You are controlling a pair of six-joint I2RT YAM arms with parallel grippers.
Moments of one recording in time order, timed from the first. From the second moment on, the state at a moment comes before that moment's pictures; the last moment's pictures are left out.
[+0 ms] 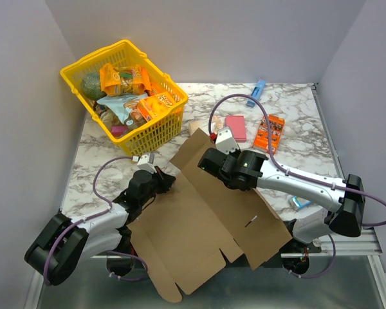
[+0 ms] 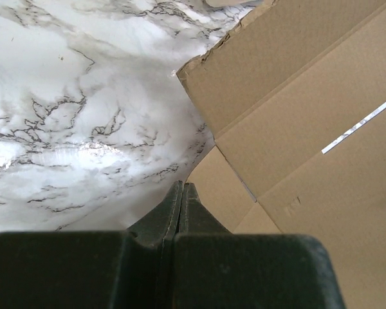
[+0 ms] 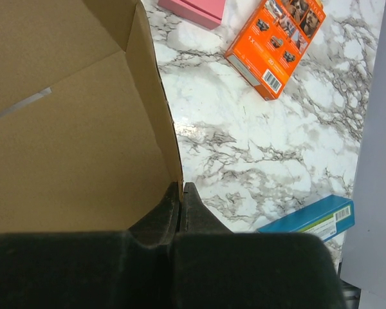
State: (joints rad) left arm -0.57 1.03 0.13 0.51 -0.03 -0.73; right arm 1.11 1.46 1.31 -1.06 0.87 0.55
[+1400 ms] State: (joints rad) left arm -0.58 0.81 0.05 0.64 0.01 -0.66; right arm 1.09 1.45 1.21 -1.07 0.88 0.62
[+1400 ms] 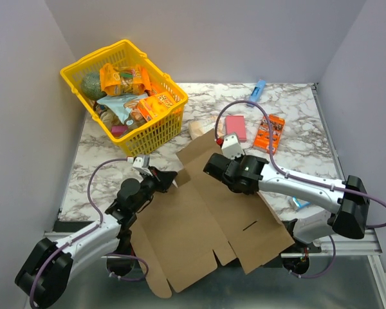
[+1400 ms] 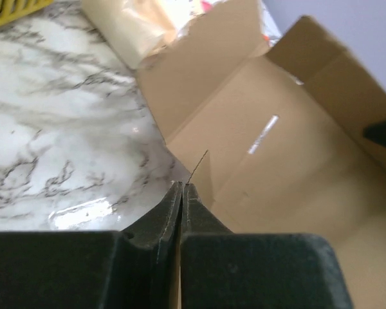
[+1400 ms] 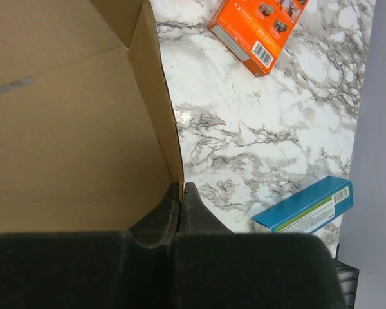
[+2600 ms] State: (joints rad) left arm -0.74 1.05 0.17 0.49 -0.09 -0.62; right arm 1.09 1.38 1.13 -0.55 0.94 0.03
